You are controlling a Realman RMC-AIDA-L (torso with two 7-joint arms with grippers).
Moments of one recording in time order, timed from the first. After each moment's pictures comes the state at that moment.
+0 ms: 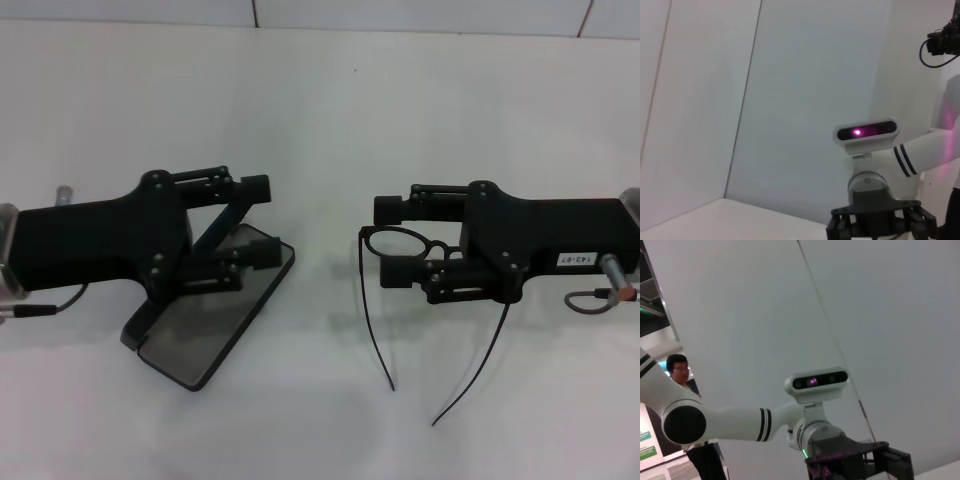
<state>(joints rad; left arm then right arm) -0.37 -1.95 1.13 0.64 1.42 1.79 -1.26 0.67 2.03 -1.07 -0.40 -1.54 -1.79 1.30</state>
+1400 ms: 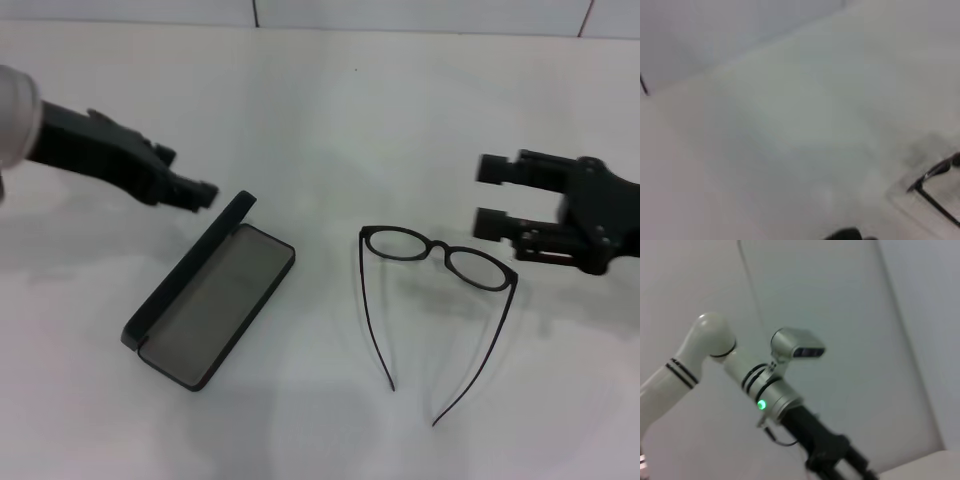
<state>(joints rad) -0.44 -2.08 1.14 1.67 2.43 1.69 -2.45 0.49 2.01 -0.96 -0.56 -1.53 -1.76 1.31</state>
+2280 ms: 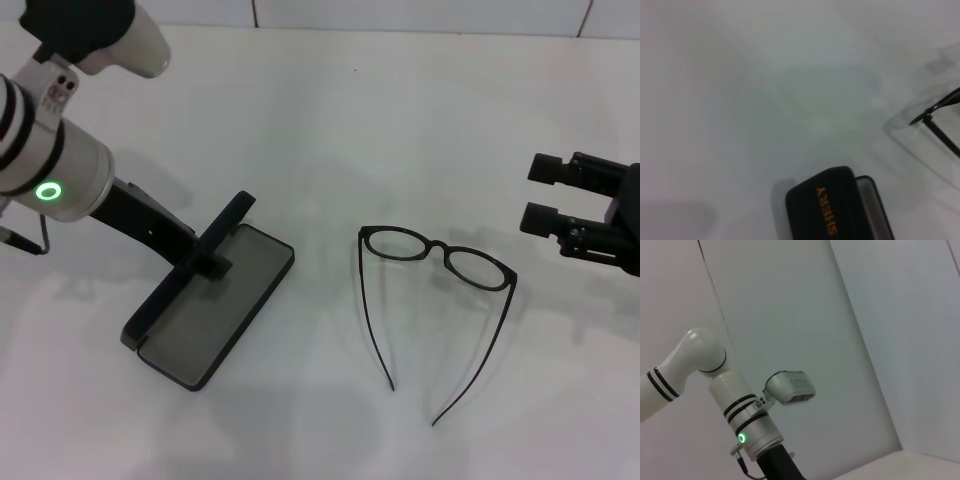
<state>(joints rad) -0.51 -2.09 1.32 1.48 2.57 1.66 -2.56 0.41 1.99 -0.89 -0.58 -1.53 -1.77 1.31</state>
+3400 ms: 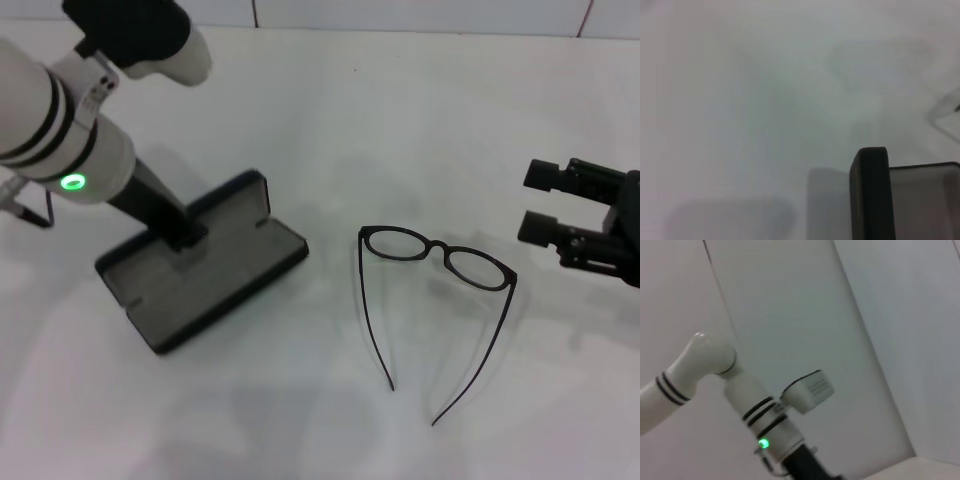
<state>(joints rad) -0.53 -2.09 1.47 1.54 2.72 1.58 -2.57 0.41 2.00 -0.89 -0.58 -1.53 -1.81 1.30</state>
